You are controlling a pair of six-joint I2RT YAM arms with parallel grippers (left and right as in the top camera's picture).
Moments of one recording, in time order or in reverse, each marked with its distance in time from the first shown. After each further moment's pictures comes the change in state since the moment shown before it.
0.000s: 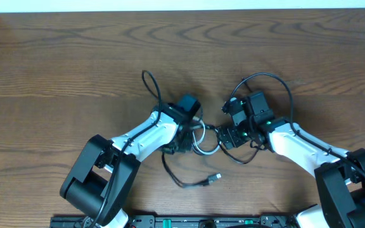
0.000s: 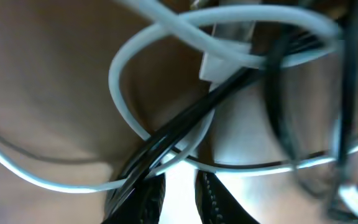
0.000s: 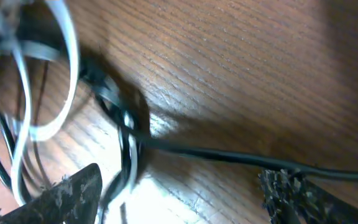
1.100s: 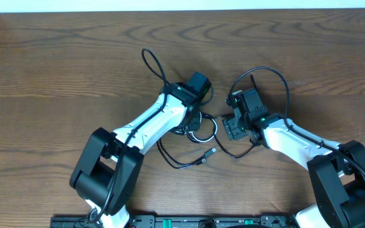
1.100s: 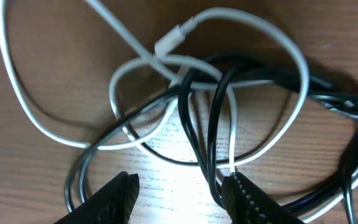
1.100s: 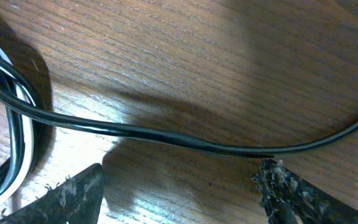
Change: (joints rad) left arm -0.007 0.072 0.263 -0.132 -0.089 -0.132; right arm 0.019 0.061 0.046 0.022 0.285 0.065
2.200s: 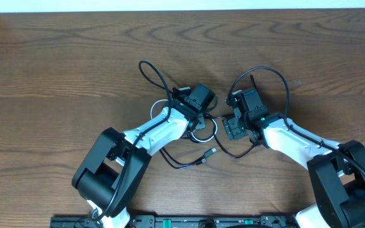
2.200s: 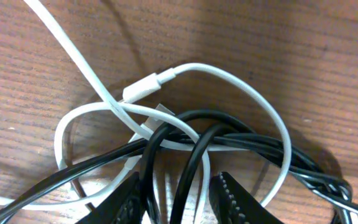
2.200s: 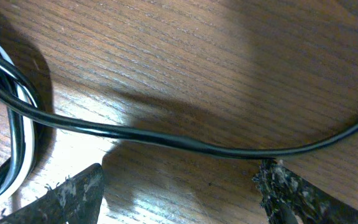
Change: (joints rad) left arm -0.043 0.001 -0.168 0.369 -0.092 -0.196; right arm 0.000 0.002 0.004 -0.003 -0.009 0.000
